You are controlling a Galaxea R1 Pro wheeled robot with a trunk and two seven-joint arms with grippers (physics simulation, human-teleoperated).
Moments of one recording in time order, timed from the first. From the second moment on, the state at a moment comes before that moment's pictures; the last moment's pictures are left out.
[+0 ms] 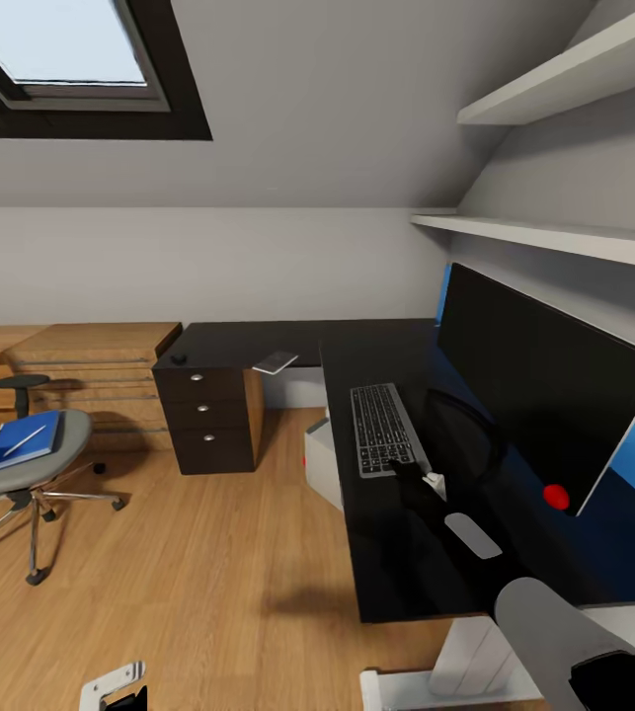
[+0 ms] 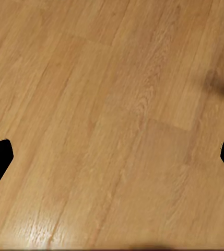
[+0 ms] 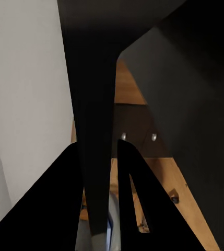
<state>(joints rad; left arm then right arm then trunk) -0.09 -0.03 0.38 -0.88 -0.02 0.16 0.06 -0.78 -0.06 0.26 -0.44 -1.54 0.19 0.31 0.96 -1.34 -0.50</state>
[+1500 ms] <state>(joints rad) -0.09 -0.03 0.38 -0.87 -0.02 0.16 0.06 -0.78 -0.05 0.26 -0.42 -1.55 0.19 0.31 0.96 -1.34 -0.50</state>
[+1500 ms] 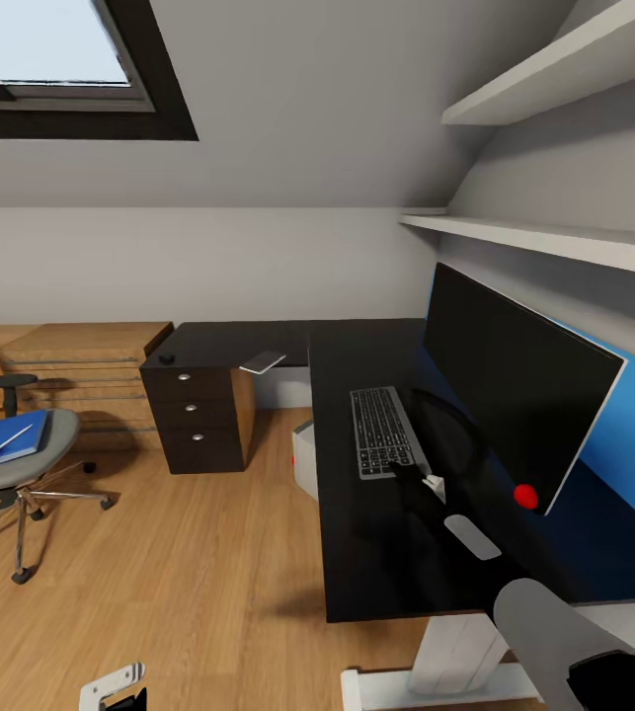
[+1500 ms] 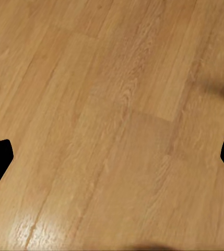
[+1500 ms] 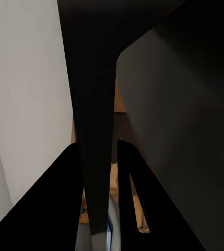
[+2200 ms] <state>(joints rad) -0.09 -0.03 0.38 -0.87 -0.02 0.16 0.06 -0.78 -0.05 0.26 -0.42 -1.55 0.19 0.31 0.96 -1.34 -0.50</state>
